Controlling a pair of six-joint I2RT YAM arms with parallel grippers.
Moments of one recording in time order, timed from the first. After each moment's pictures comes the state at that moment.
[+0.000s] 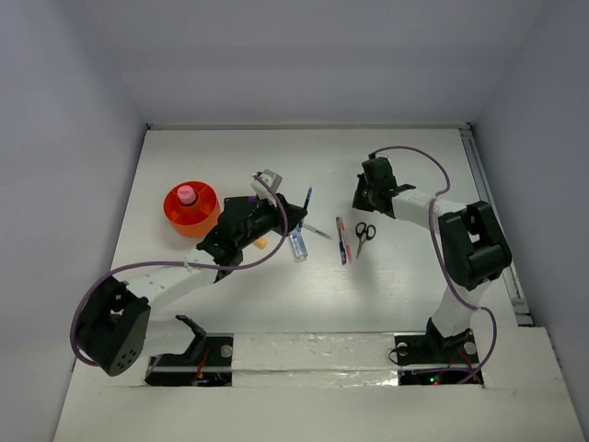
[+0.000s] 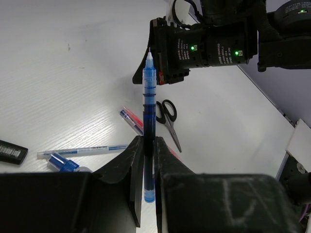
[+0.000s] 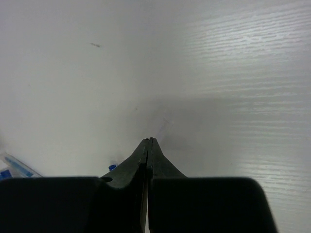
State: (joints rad) left arm -0.64 1.23 0.60 0.51 0.22 -0.41; right arm 0.37 1.80 1.11 -0.09 0.12 0.52
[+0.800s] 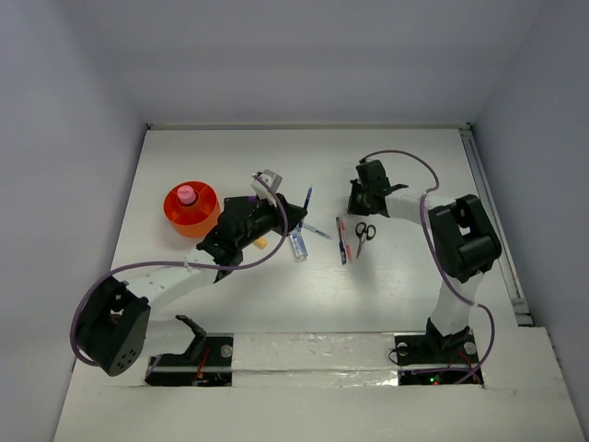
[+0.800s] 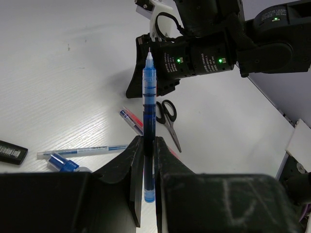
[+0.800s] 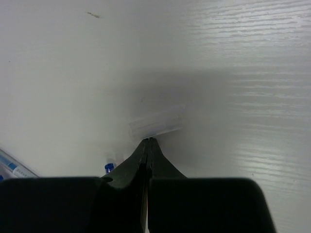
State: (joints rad) left arm -0.64 1.23 0.60 0.51 0.22 -0.41; right arm 0.39 1.88 1.13 -0.13 0.05 0.47
